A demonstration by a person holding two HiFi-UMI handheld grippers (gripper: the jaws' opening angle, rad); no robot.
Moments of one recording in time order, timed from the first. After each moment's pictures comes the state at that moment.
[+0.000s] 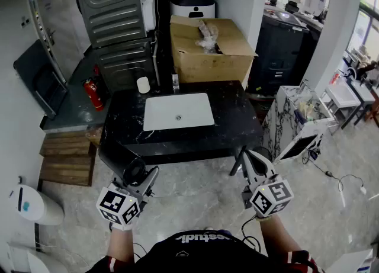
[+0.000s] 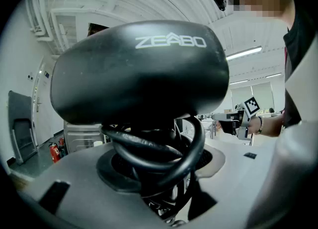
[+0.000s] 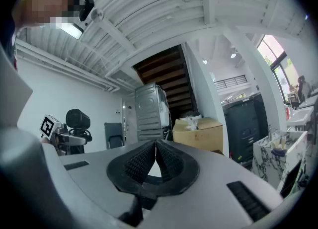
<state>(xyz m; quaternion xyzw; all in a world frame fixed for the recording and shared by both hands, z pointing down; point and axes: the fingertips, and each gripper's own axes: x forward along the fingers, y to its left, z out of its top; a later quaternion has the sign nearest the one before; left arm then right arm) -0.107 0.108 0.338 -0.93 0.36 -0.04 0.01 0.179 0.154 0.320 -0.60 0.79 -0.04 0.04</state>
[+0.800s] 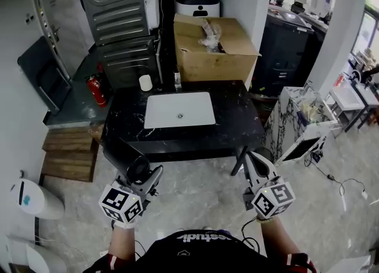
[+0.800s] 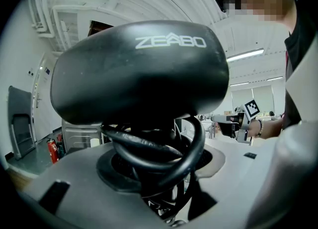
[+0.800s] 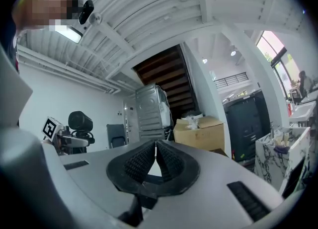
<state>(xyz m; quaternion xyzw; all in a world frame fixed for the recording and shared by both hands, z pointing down) -0.084 0.114 0.345 -0.93 0.36 -0.04 -0.01 0.195 0.160 0.328 -0.59 0.80 -0.05 0.05</state>
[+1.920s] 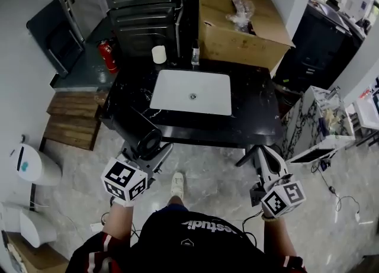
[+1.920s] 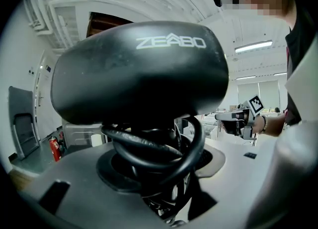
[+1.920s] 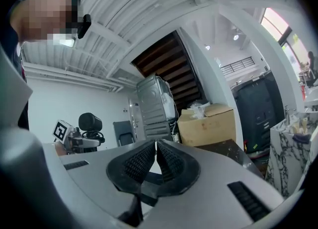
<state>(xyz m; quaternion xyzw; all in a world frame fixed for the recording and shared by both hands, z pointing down) -0.047 0.007 0.384 -0.92 0.38 -0.08 -0.02 0.220 0.054 0.372 -0.54 0.83 -0.09 0.04</state>
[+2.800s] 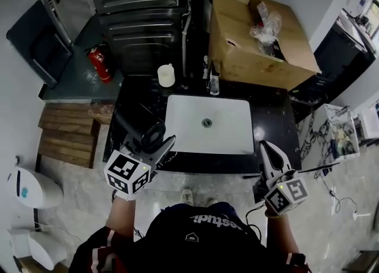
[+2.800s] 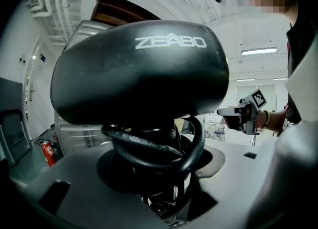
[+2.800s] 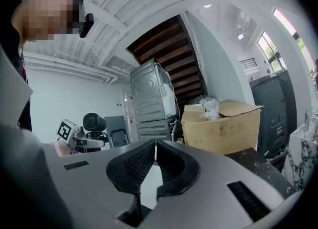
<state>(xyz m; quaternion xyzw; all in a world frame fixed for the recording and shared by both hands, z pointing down) -0.138 -0.276 0.395 -0.93 0.36 -0.09 -0.04 0.116 -0.210 0.359 -0.56 0.82 -0.10 0.01</state>
